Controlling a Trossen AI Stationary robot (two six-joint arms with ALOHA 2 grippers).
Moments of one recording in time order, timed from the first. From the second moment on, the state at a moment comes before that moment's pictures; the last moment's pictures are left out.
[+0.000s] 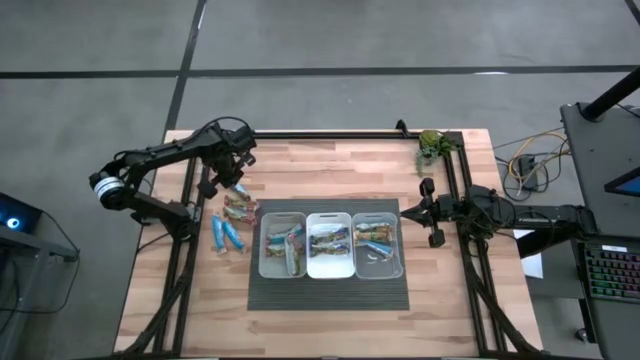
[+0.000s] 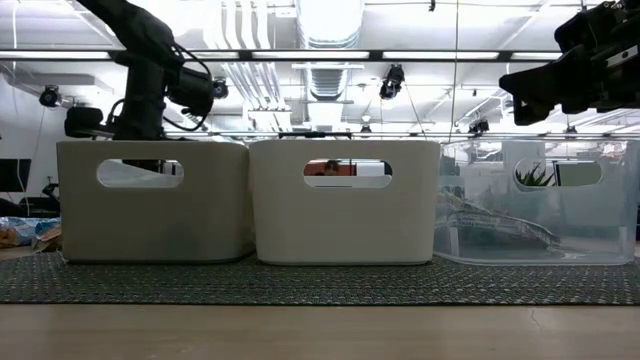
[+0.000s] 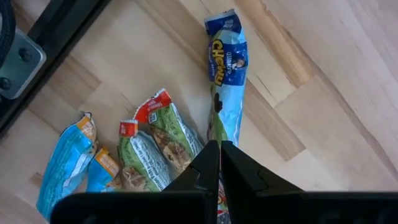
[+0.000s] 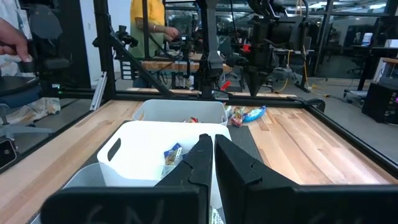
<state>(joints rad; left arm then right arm) 0.73 1.34 0.92 -1.11 -0.02 -1.66 -0.11 0.21 0.01 0.21 -0.18 0.01</state>
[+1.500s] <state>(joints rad) 0.73 1.34 0.91 -1.09 0.04 -1.58 -0.11 0.21 0.01 0.21 -0.18 0.01</state>
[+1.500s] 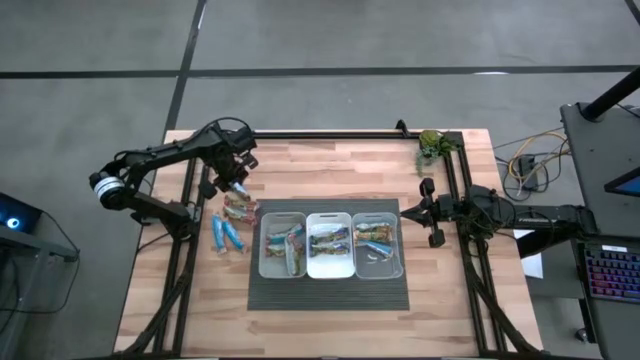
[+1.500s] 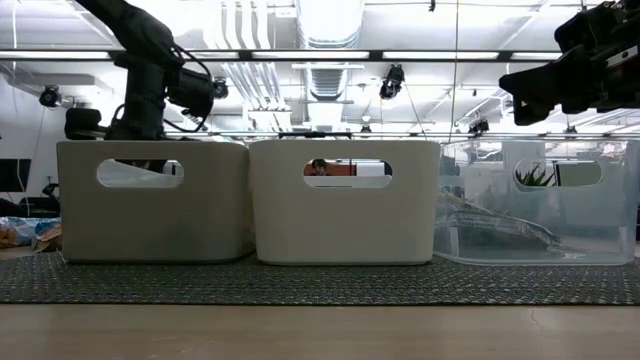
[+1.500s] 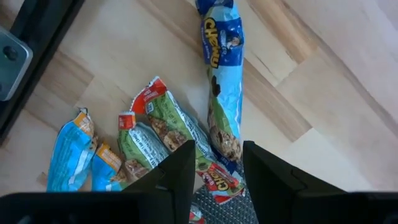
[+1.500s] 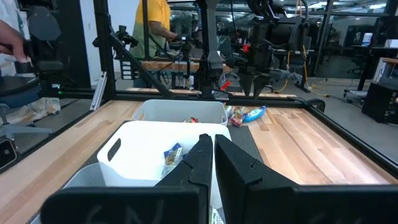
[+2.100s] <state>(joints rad) 0.73 1.34 0.91 -1.07 0.06 -1.58 -0.11 0.21 0.01 0.21 -0.18 0.01</state>
